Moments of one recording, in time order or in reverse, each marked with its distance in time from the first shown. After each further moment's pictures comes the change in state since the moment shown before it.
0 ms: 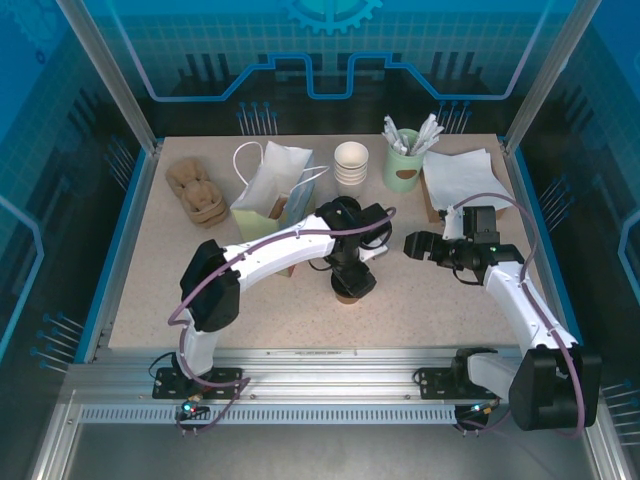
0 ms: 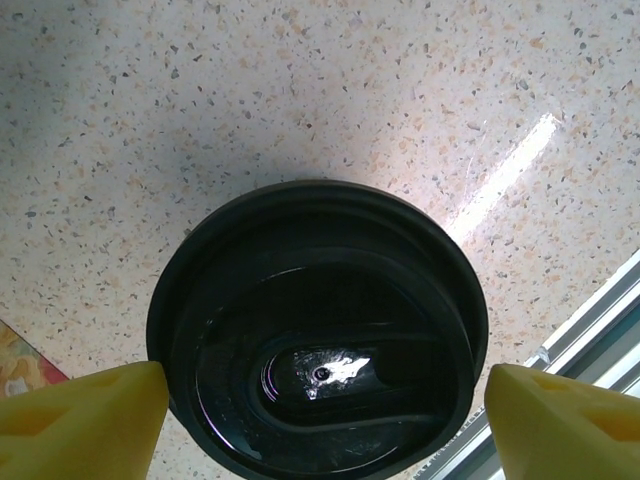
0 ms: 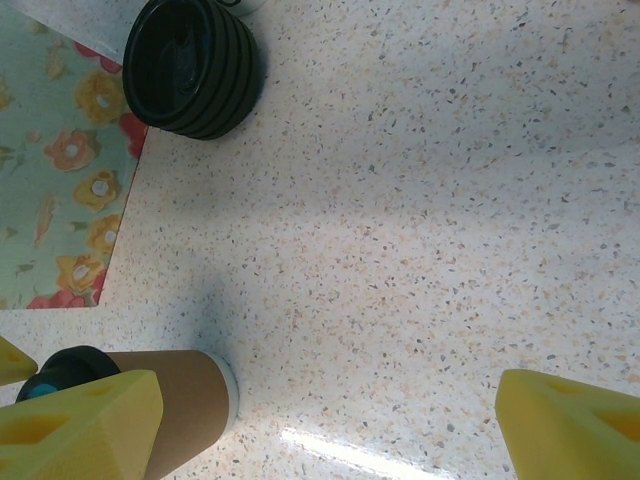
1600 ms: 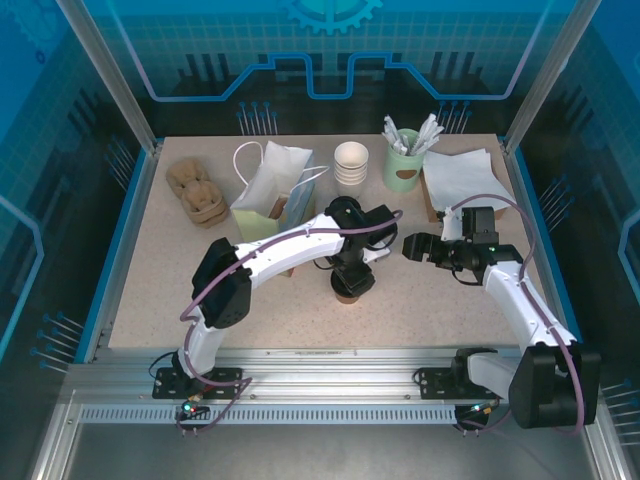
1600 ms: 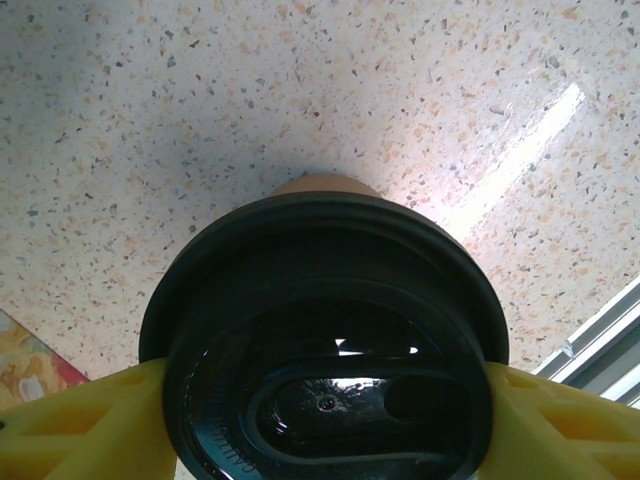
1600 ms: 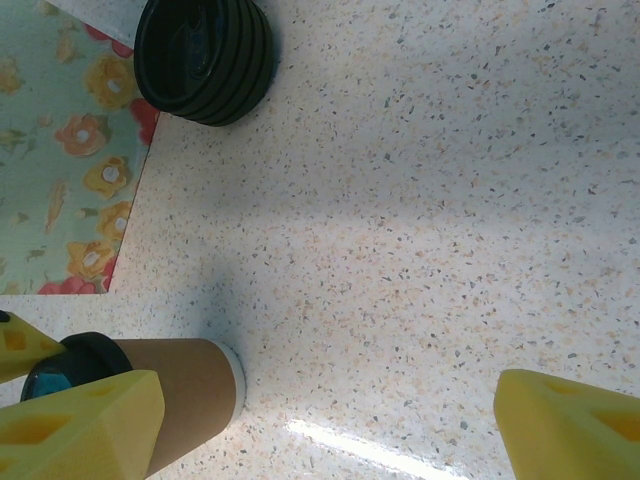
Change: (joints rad) left arm -0.007 0.063 0.078 -0.075 -0.029 0.023; right arm 0.002 0.002 -0.006 0.003 -0.034 -0.011
